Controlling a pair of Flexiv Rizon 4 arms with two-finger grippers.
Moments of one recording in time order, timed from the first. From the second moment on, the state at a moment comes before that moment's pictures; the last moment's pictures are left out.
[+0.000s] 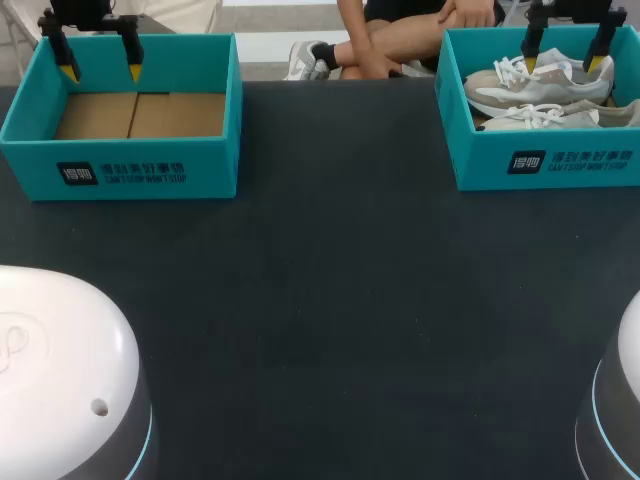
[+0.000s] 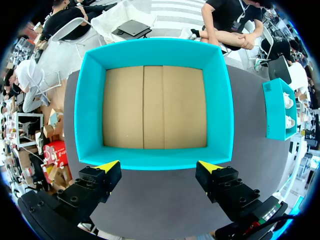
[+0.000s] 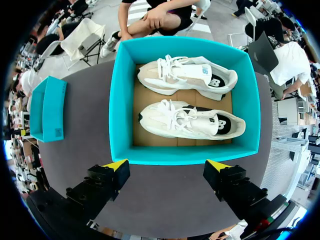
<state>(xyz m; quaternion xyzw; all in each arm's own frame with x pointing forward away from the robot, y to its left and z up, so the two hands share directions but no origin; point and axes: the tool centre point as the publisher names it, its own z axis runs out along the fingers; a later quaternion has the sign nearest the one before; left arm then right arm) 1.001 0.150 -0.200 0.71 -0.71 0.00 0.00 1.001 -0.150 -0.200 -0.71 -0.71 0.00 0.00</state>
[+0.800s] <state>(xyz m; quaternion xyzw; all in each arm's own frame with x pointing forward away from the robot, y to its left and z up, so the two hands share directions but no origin) 1.001 0.150 -0.200 0.71 -0.71 0.00 0.00 1.018 -0.176 -0.200 -0.72 -0.69 -0.01 -0.04</state>
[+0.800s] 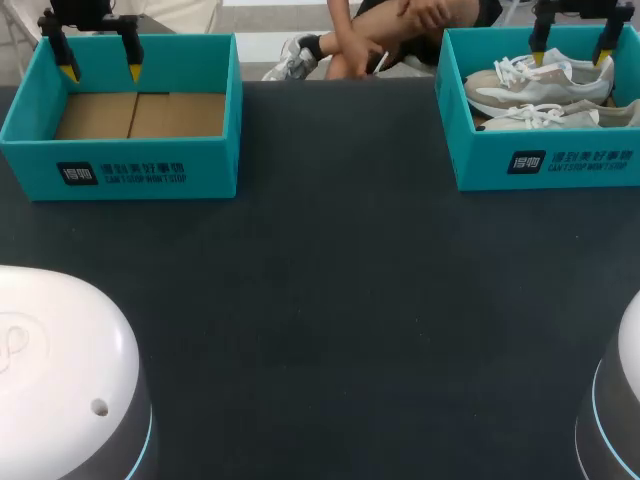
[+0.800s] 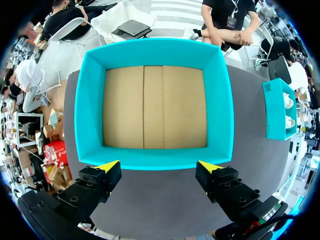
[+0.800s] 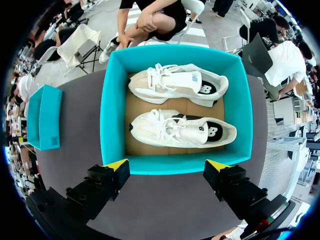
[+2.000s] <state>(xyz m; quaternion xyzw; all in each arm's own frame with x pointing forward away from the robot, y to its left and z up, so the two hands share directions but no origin) 1.001 0.150 -0.200 0.71 -0.71 0.00 0.00 1.034 -0.336 -0.310 -0.77 -0.63 0.03 -0.14</state>
